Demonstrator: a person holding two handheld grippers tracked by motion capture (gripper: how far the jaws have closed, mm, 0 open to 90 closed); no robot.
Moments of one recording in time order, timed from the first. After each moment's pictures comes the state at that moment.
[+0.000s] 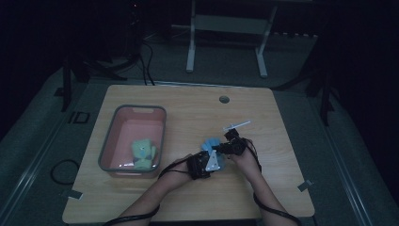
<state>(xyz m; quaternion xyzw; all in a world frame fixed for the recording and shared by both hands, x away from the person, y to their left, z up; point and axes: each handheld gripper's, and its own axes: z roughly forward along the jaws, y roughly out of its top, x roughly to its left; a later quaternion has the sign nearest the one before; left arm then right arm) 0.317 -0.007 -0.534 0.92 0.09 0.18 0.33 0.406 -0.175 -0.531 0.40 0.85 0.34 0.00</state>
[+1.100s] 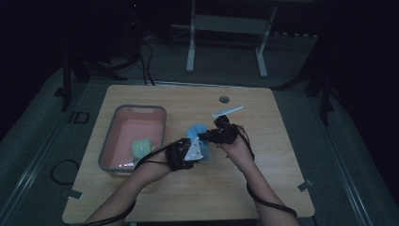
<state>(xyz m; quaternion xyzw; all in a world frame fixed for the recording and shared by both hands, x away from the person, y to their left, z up) 0.301 0.053 -0.453 0.92 0.10 0.21 0.32 0.396 -0.127 -0.451 0.33 0.85 0.40 0.00</state>
